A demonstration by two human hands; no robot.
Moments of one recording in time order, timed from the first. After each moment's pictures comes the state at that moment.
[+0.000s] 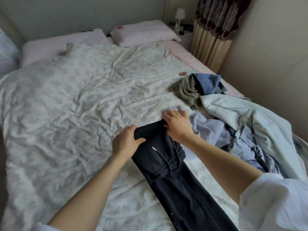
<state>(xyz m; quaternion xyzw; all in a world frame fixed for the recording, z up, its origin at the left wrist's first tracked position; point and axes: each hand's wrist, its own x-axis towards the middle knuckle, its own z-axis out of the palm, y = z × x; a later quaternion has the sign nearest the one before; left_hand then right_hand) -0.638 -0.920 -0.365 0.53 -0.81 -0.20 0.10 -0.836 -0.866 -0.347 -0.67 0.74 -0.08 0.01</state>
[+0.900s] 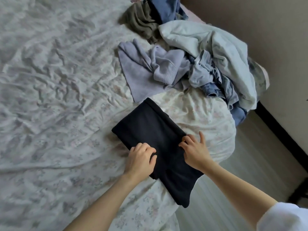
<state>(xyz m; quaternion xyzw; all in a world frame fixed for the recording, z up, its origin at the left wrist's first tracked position) -0.646 -0.658 -0.491 0.27 -0.93 -0.26 0.00 -0.829 -0.529 -0.493 -0.55 0.81 0.15 0.17</state>
